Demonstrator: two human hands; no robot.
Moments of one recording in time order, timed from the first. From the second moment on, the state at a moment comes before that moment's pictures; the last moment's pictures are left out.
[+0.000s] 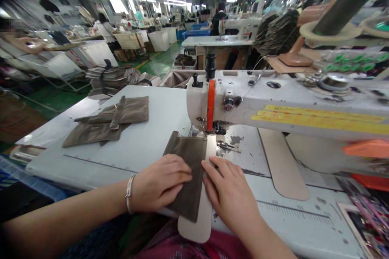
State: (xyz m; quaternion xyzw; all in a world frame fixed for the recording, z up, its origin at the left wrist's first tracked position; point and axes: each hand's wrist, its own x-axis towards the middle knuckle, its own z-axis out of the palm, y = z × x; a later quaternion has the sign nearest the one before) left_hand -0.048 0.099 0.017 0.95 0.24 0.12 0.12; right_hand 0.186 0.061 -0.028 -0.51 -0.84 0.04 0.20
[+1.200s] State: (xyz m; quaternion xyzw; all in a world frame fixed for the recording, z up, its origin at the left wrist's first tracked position) left_hand -0.049 0.082 0.000 0.96 0.20 0.15 0.14; right_hand 0.186 0.070 -0.039 -0.52 -0.84 0.01 0.19
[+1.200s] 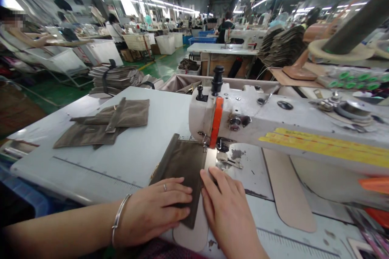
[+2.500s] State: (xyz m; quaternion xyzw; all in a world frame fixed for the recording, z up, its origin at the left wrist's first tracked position) left_hand -0.014 0.204 -0.020 0.96 0.23 0.13 0.03; right_hand 0.188 0.109 -0.028 -0.51 -0.84 -0.03 0.16
